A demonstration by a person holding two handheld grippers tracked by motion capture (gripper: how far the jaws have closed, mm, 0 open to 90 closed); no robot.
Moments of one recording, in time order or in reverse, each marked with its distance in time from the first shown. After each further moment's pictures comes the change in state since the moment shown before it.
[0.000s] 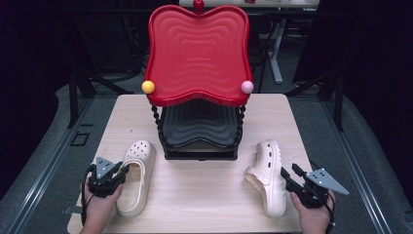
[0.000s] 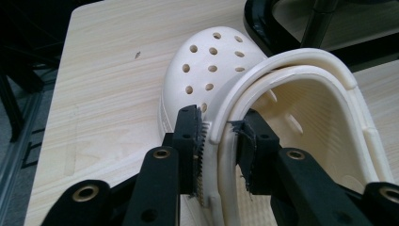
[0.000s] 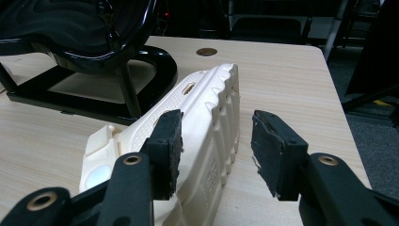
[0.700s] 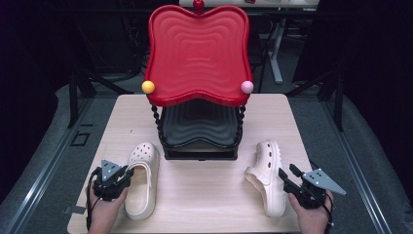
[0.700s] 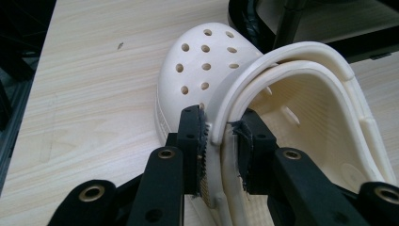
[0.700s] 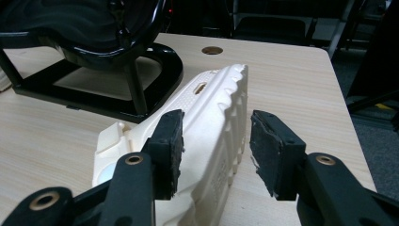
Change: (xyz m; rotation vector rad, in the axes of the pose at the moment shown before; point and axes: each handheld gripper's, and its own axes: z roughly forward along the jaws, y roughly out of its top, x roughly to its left) left arm -0.021 0.002 -0.007 0.026 -0.024 -0.032; right arm 0.008 0.002 0.000 0.010 0.008 -0.037
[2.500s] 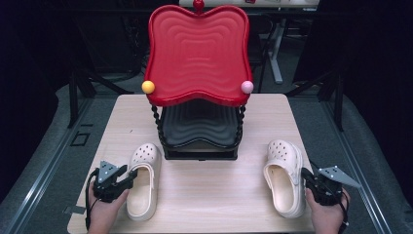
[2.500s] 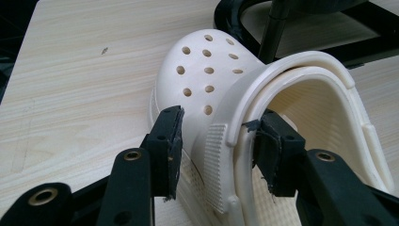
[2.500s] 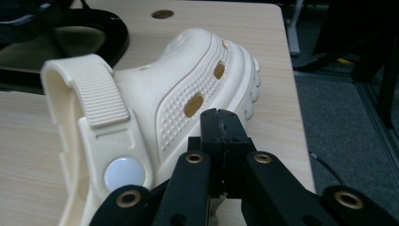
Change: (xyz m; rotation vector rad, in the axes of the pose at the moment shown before) left arm 0.007 -0.006 0.003 -0.047 -0.069 -0.024; right arm -0.049 -0.006 -0.005 0.166 -0.137 0.104
